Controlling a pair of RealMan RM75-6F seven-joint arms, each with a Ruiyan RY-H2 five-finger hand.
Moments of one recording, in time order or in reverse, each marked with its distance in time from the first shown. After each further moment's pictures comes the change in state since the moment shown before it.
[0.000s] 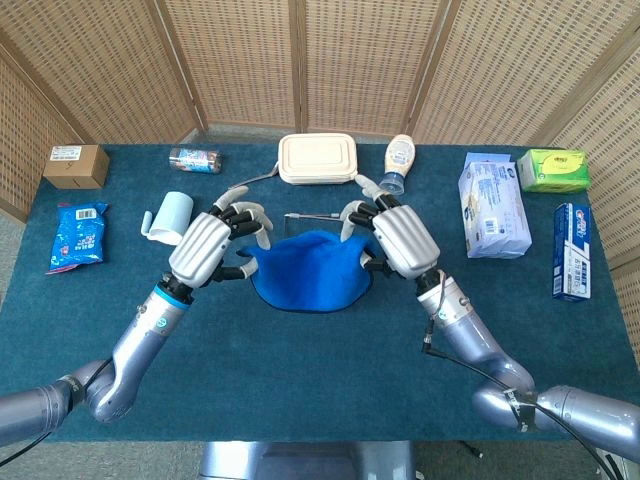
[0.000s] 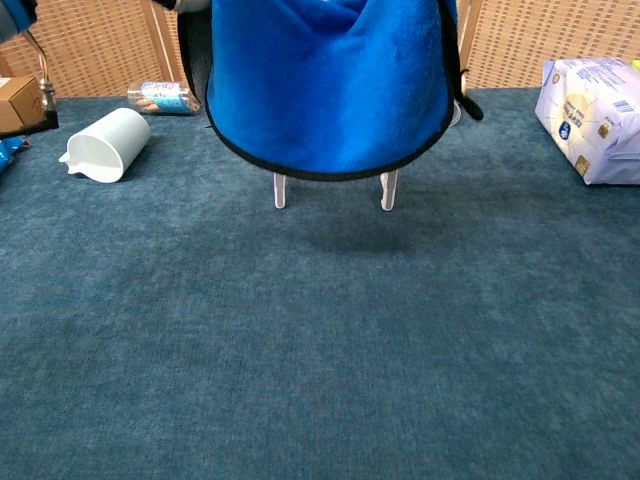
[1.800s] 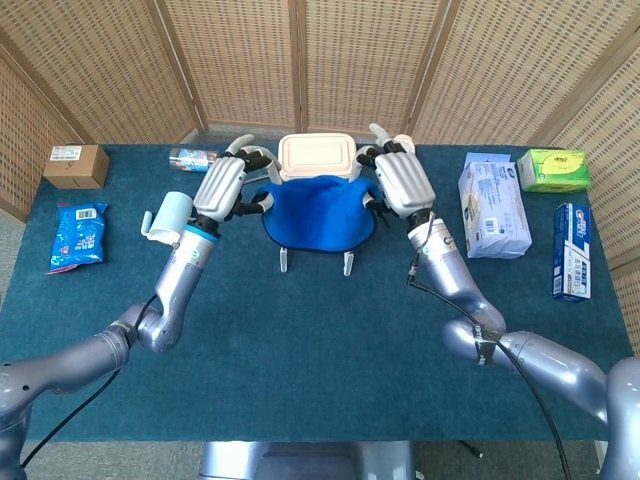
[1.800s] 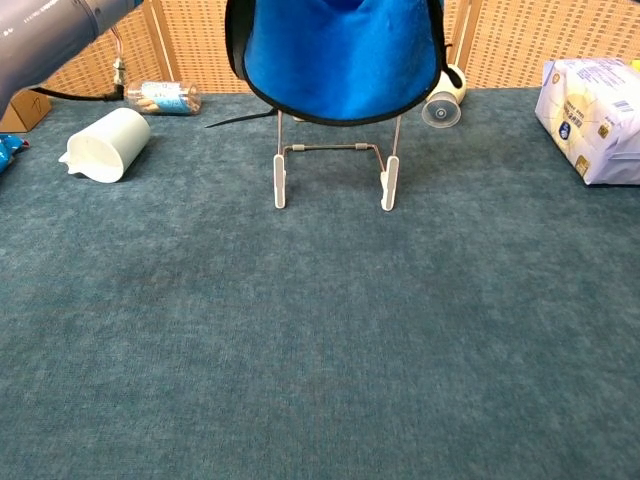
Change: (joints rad) left arm -0.240 -0.232 -0.117 0.539 -0.191 -0.174 -0.198; right arm 0.200 -0.137 0.054 0.424 0.209 -0.149 0.006
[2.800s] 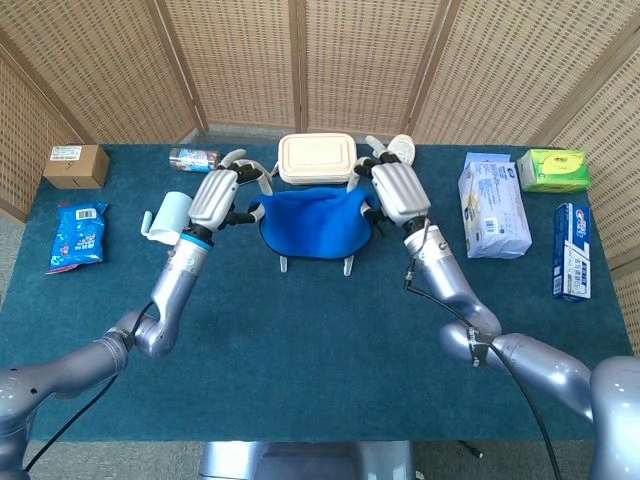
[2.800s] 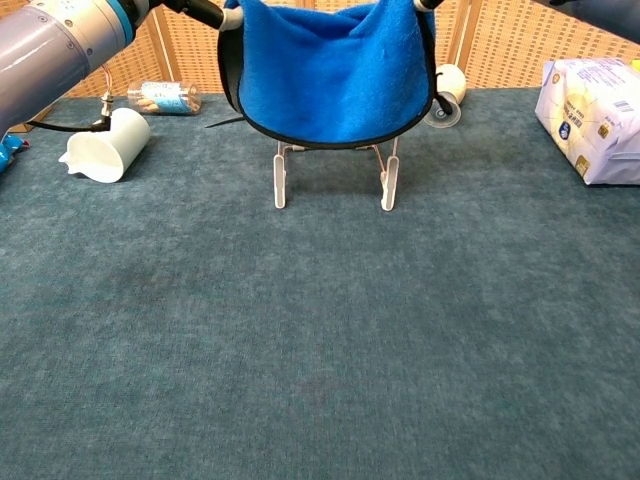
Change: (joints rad) left arm 0.032 -0.028 0.046 0.057 -0.002 -0.005 -0.047; right arm 0.001 -0.048 -0.031 0.059 -0.030 -0.009 0.043
